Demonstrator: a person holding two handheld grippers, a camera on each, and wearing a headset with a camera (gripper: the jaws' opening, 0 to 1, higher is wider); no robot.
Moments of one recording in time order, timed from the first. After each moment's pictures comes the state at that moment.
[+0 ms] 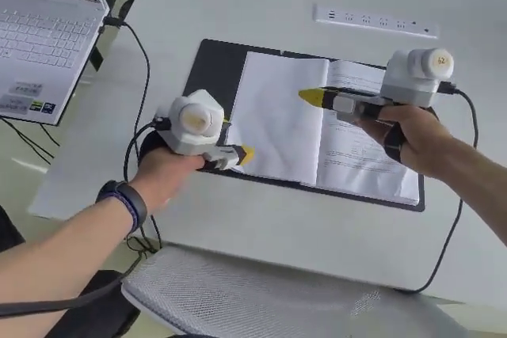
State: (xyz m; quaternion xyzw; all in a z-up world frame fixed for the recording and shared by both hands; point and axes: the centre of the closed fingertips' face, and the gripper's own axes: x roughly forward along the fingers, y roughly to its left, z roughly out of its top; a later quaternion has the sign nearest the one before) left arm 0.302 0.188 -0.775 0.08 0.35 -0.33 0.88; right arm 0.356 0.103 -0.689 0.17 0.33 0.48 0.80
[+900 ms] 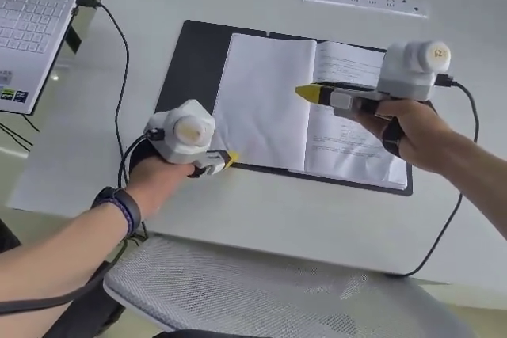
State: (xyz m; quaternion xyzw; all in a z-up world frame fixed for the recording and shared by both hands) left arm 0.287 0.191 -0.809 0.11 0.37 -0.31 0.87; right arm 0.361 0.088 -0.711 0.16 0.35 0.48 0.79
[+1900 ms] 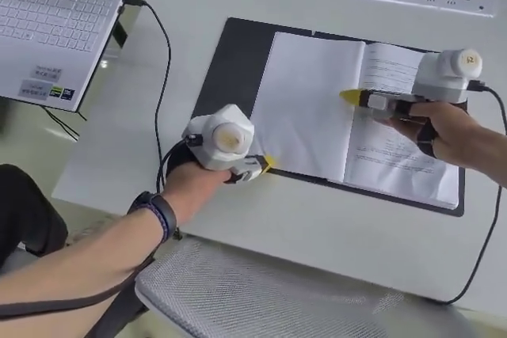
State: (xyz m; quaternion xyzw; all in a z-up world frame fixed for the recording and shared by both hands) left arm 0.296 0.196 -0.822 0.10 0.38 -0.30 0.87; right arm 0.405 0.083 -0.789 0.19 0.38 0.46 0.78
